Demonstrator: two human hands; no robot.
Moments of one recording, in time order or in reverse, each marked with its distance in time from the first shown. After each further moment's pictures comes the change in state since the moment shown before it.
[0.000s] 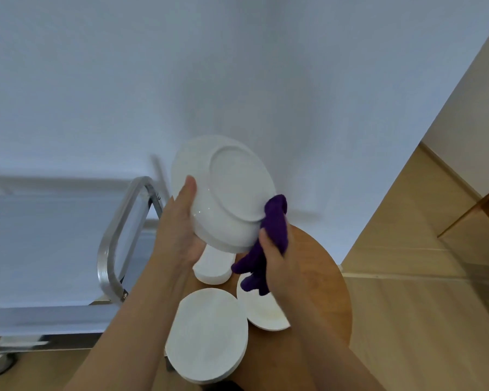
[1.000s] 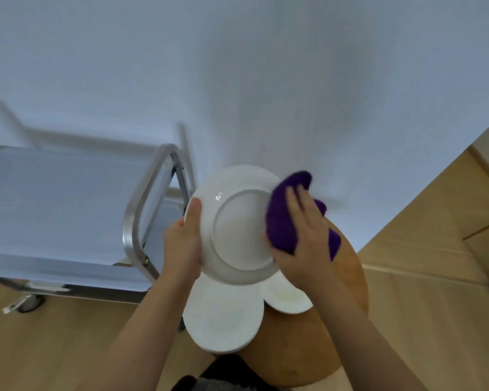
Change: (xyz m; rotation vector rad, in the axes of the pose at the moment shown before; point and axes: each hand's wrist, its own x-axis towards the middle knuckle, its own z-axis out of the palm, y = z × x) left_hand 0.001 -0.039 -0.093 0.455 0.551 -0.060; right_hand 0.018 0.015 0.011 -0.879 -0.016 -0.560
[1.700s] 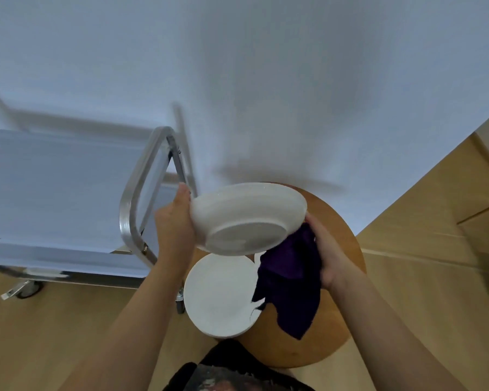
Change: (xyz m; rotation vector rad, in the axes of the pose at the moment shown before) left_hand 0.006 0.005 -0.006 -0.018 0.071 0.212; right_hand -0.005 0.056 0.008 1.152 -0.406 1.363
